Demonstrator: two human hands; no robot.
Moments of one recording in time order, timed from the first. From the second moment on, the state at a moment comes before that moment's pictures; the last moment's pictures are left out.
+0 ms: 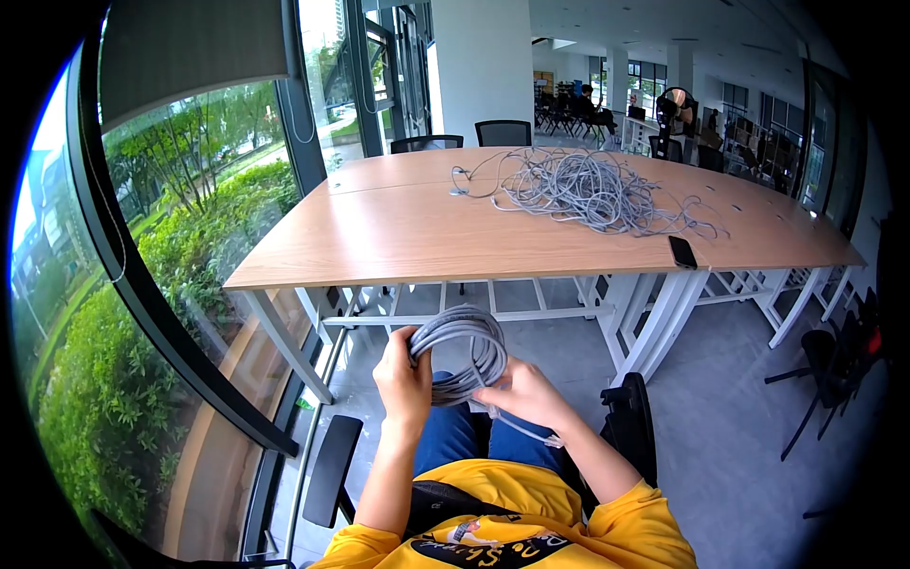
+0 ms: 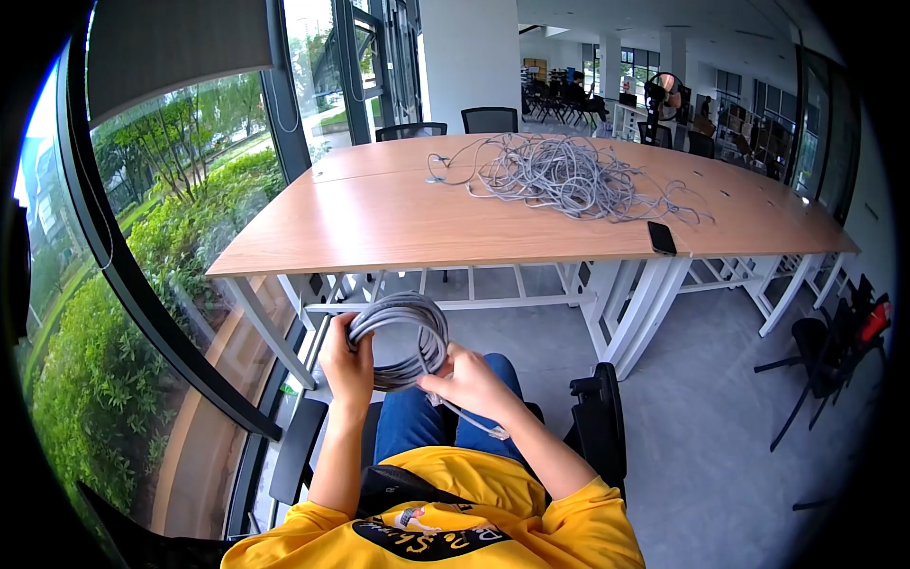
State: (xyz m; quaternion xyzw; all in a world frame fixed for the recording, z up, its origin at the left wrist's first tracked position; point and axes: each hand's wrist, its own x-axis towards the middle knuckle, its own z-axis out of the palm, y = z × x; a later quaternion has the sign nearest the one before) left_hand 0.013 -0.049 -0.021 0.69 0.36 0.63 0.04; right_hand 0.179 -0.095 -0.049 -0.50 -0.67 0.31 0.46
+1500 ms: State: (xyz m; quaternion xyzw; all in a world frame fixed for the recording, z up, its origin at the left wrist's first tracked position) left_hand 0.004 -0.024 -0.047 0.78 0.44 0.44 0.10; right_hand 0.258 -0.088 -0.048 -0.72 -0.65 0.05 0.24
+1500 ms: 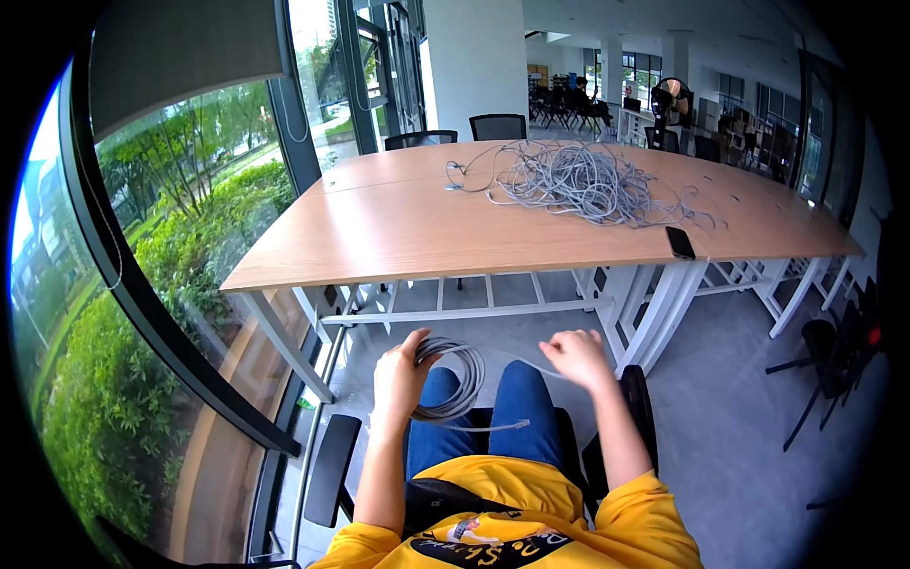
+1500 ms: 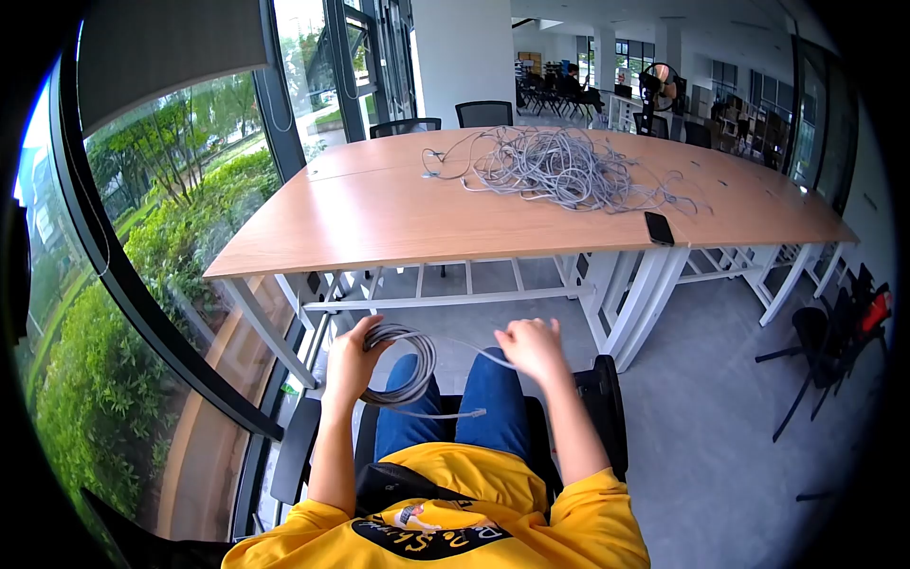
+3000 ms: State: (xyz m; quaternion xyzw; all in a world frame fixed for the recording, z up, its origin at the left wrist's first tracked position) left_hand 0.028 -0.052 -0.013 0.58 0.28 0.49 0.59; right_hand 0.202 -0.101 -0.012 -0.32 -0.59 0.44 0.59
